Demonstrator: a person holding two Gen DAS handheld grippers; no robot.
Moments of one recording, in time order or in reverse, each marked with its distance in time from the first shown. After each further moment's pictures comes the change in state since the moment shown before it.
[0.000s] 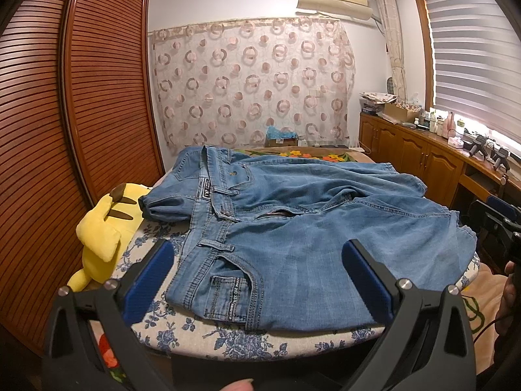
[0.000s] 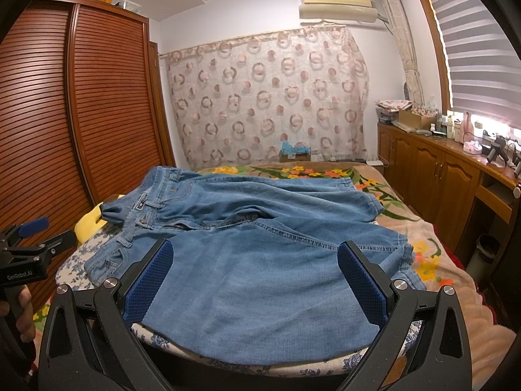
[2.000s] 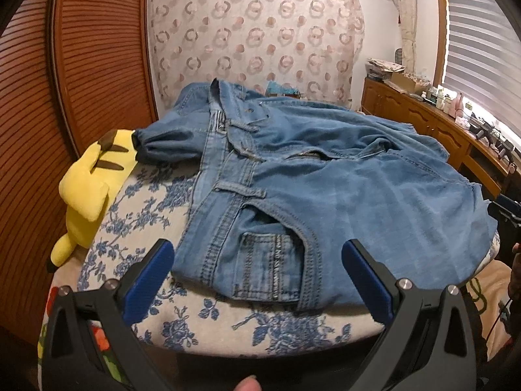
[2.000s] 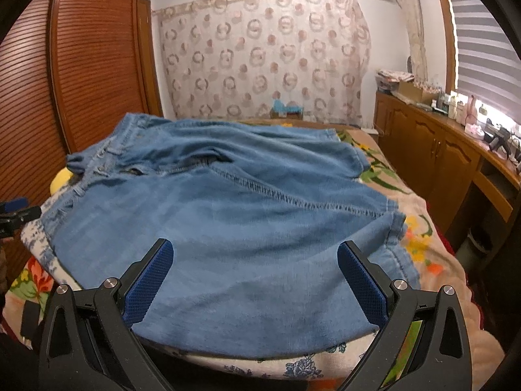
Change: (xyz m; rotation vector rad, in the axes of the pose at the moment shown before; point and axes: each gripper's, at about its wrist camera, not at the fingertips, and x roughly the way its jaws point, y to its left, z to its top) left arm 0.073 0.058 -0.043 -0.051 0.206 -0.036; right arm 0.064 -0.059 -0.039 -0.051 0.215 -0.036
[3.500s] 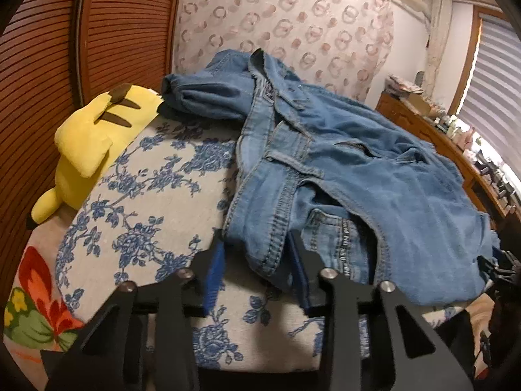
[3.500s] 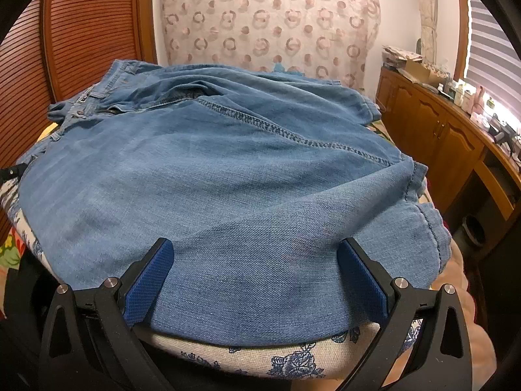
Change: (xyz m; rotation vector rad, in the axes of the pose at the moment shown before) left arm 0.036 0.056 -0.021 -0.184 0.028 -0.058; right arm 0.041 -0.008 -0.037 -0.058 0.146 -0.026
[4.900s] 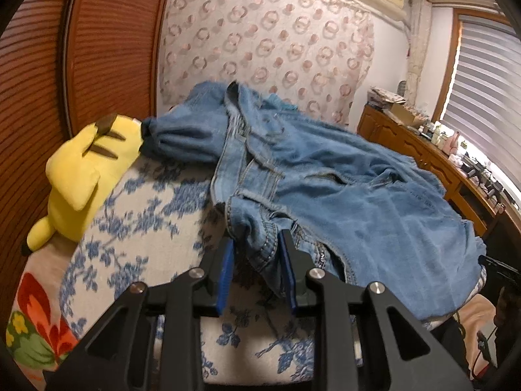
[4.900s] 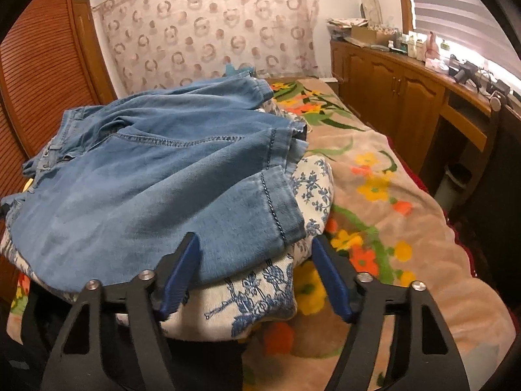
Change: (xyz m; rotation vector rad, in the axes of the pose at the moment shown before) left arm -0.020 -0.023 0.020 0.059 -0.090 -0.045; right arm -0.033 -0.112 -0.020 0.257 0.013 -0.053
